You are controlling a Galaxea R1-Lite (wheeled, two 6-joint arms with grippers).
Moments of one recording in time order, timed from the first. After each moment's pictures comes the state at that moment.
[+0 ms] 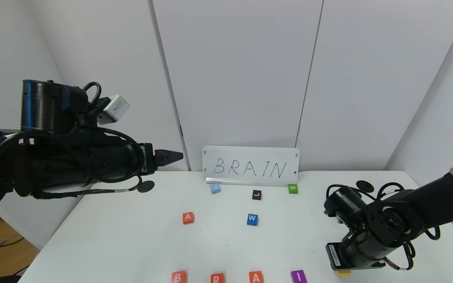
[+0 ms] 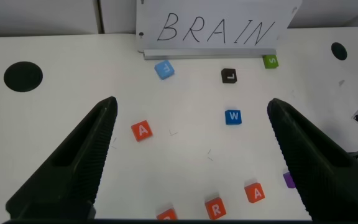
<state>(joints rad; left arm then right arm) -0.29 1.56 -1.02 -0.10 -0.08 -0.23 0.41 2.05 -0.93 0.24 -0.07 0.40</state>
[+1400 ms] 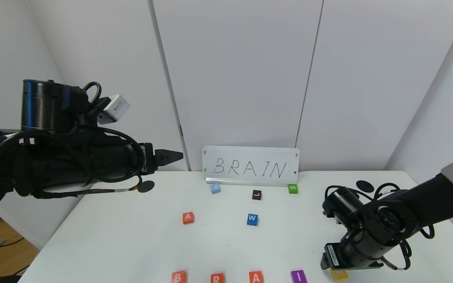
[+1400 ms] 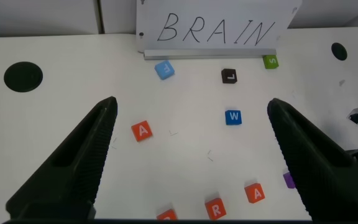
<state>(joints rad) -0.29 1.56 -1.02 -0.10 -0.08 -0.23 0.40 2.07 -0.95 0.25 -0.06 0.40</state>
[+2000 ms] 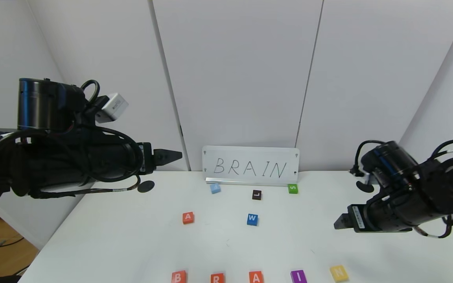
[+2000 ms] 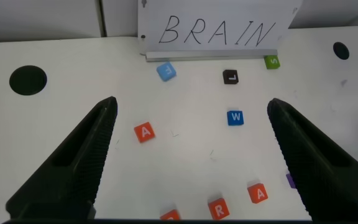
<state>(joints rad) -0.28 1.56 -1.02 -0.10 -0.08 -0.21 0.31 1.80 -1.06 0.38 -0.06 0.32</state>
